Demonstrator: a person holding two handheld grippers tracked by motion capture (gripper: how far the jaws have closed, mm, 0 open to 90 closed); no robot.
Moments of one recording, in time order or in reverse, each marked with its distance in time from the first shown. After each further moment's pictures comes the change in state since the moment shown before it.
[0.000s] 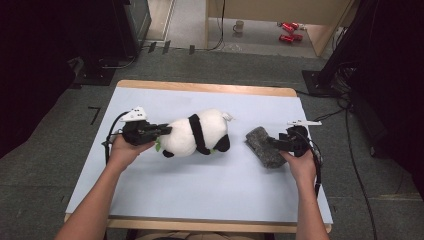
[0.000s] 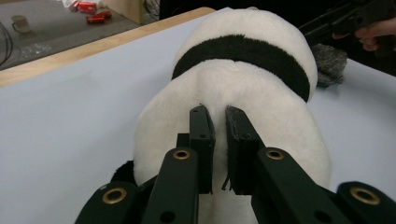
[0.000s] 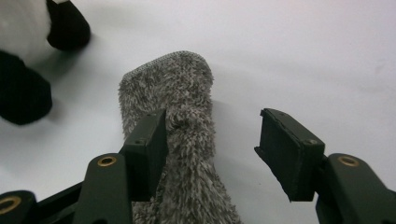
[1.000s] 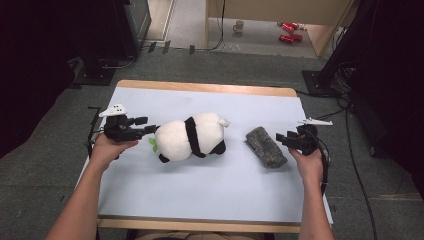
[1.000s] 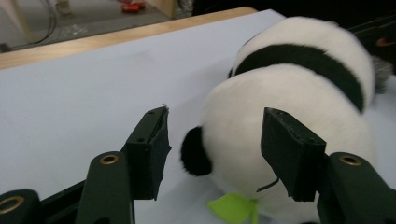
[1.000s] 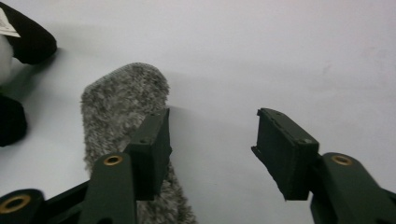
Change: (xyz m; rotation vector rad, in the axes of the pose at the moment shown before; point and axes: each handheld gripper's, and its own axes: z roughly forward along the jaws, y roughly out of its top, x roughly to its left) left arm 0.036 -0.016 -0.028 0.002 0.097 -0.119; right arm -0.027 -0.001 -0.007 -0.041 -0.030 0.047
